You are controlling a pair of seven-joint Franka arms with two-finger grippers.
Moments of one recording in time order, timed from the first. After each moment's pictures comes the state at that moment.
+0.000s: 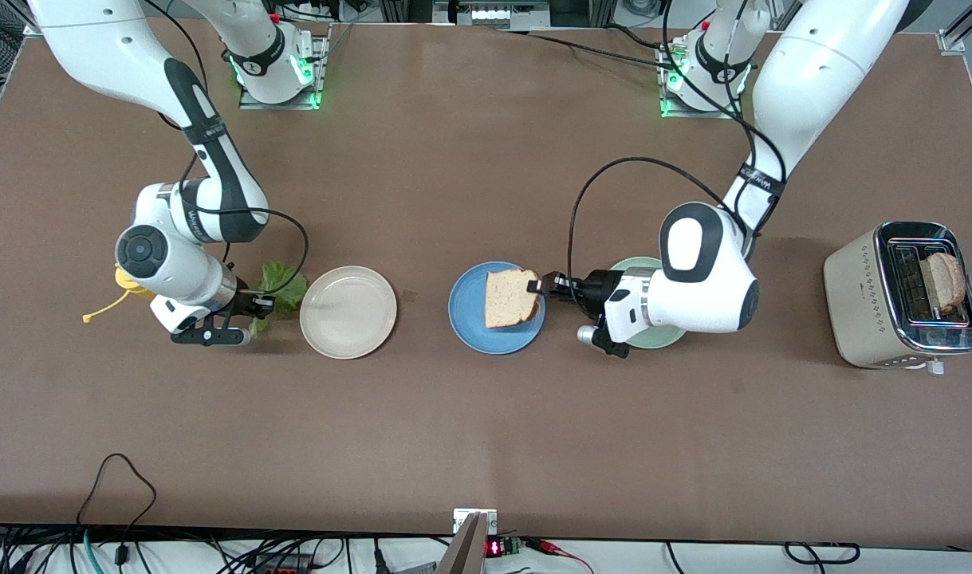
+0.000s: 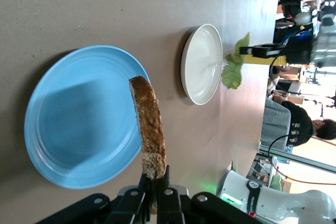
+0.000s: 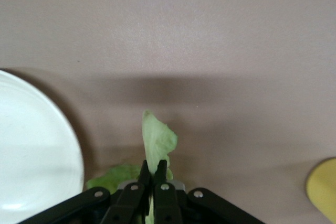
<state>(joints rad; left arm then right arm) -0.02 0.72 -0.43 -1.58 -0.85 2.12 0.36 0.13 0.46 -0.01 -1.93 0.00 2.36 0.12</state>
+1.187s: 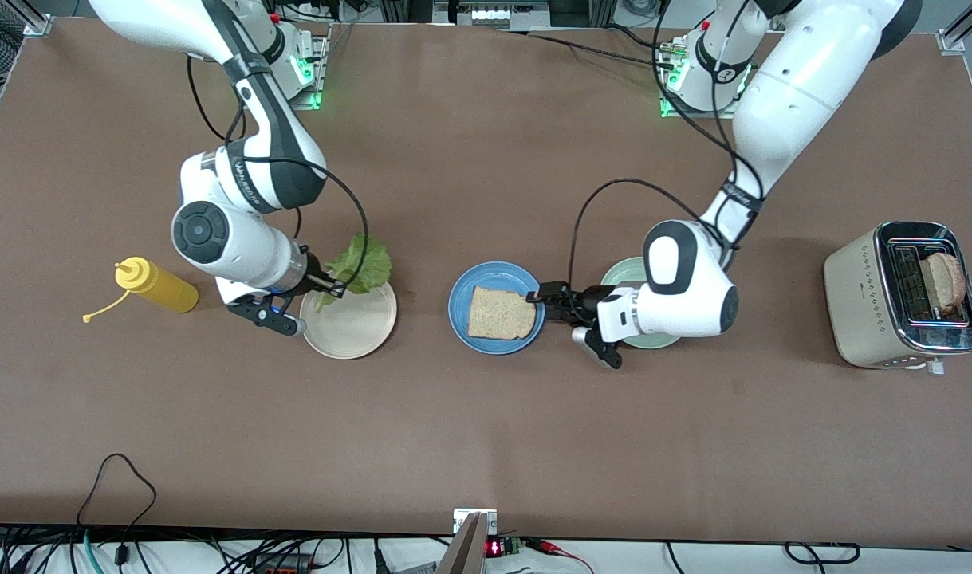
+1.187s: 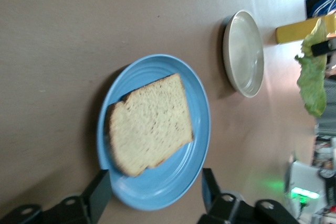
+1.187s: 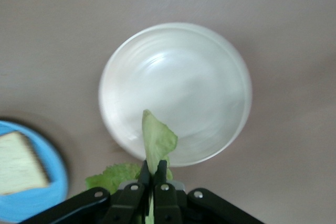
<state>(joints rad) -0.05 0.71 -0.37 -1.63 -0.72 2.22 0.58 0.37 0.45 0.01 -1.71 0.22 2.08 0.73</state>
